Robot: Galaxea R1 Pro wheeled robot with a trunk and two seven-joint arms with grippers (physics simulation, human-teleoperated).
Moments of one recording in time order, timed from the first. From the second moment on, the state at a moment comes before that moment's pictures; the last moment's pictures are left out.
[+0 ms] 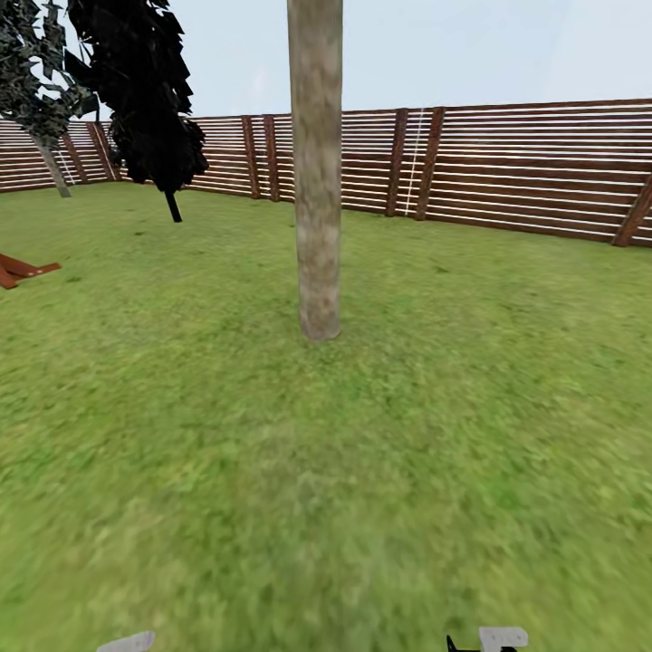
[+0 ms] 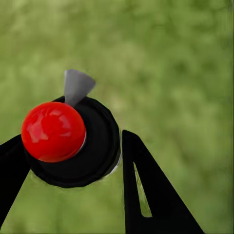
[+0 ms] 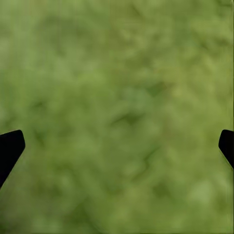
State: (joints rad) left arm -0.30 0.17 0.15 -0.16 0.09 -0.42 0.00; right arm -0.39 -0.06 -0.93 -0.04 0.94 -0.47 -0.03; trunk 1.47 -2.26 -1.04
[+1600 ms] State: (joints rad) left arm -0.30 0.17 0.15 -0.16 0.09 -0.42 0.00; right arm -0.39 -0.06 -0.93 -0.04 0.94 -0.47 -0.02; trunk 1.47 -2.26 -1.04
